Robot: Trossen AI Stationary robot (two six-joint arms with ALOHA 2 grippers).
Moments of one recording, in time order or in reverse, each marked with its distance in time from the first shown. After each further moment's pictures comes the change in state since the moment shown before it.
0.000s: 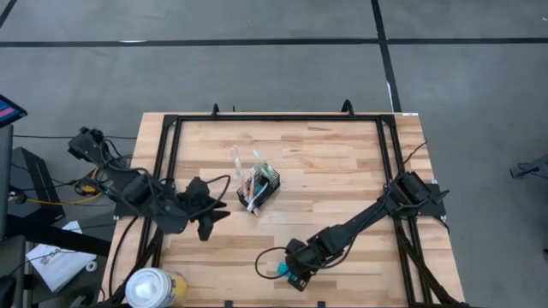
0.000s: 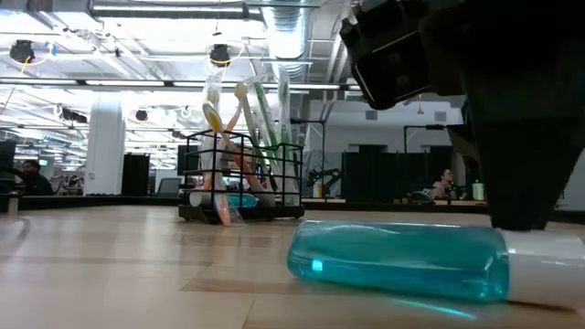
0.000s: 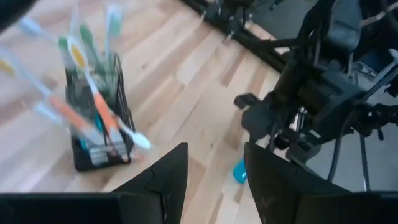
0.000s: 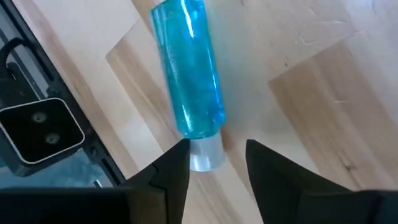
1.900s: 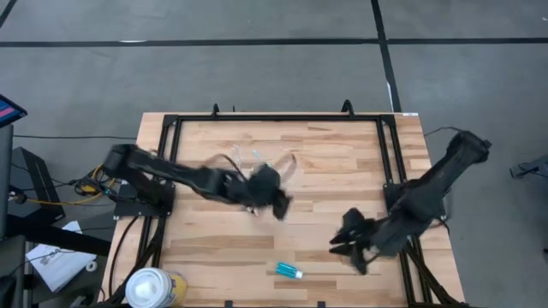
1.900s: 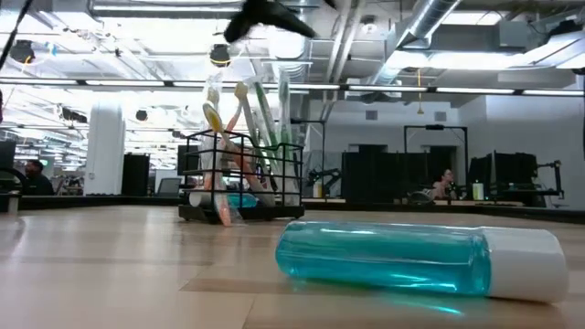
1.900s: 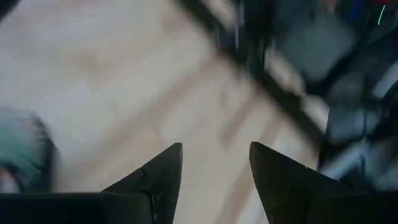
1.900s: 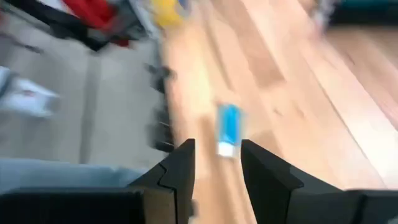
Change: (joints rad) left arm 0.416 0.543 0.277 0.346 0.290 0.111; right arm 0.227 -0.791 -0.261 -0.056 0.545 -0.190
